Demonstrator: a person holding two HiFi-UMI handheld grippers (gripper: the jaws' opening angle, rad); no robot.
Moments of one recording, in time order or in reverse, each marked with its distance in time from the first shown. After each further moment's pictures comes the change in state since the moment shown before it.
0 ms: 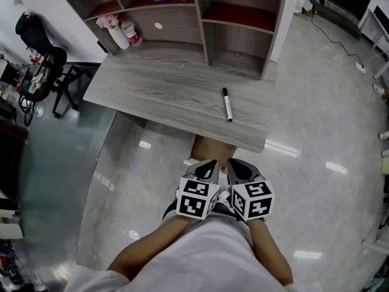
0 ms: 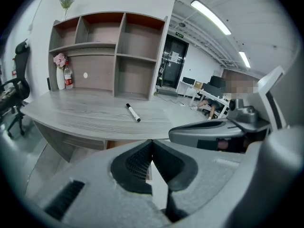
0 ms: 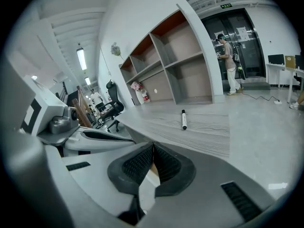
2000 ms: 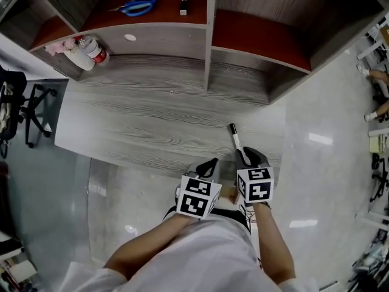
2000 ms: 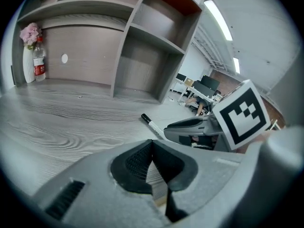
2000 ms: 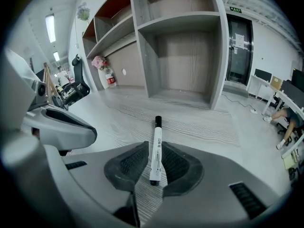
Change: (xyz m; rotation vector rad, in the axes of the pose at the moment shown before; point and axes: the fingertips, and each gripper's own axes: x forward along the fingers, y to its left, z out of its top) left arm 0.126 0.135 0.092 0.007 0.124 -0.227; right arm 0.184 -0.116 0.072 -0.025 0.215 -0.341
